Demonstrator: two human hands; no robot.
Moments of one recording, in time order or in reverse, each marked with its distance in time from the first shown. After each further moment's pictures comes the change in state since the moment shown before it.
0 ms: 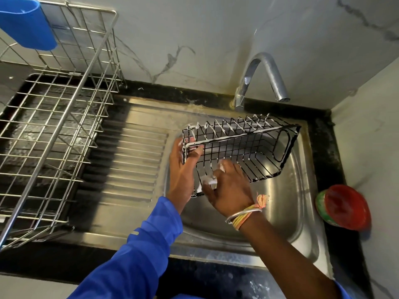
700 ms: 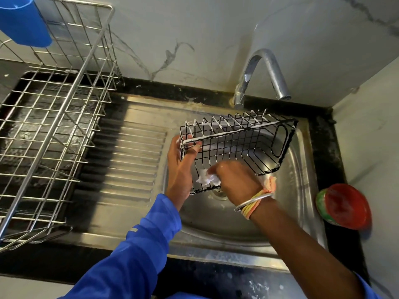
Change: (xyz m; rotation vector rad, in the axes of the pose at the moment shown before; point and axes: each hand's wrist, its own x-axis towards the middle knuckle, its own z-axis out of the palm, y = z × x) left_hand 0.007 0.005 -0.001 0.007 -0.015 0.036; right_hand 0.019 -0.011 -0.058 -0.047 -0.307 -0.117
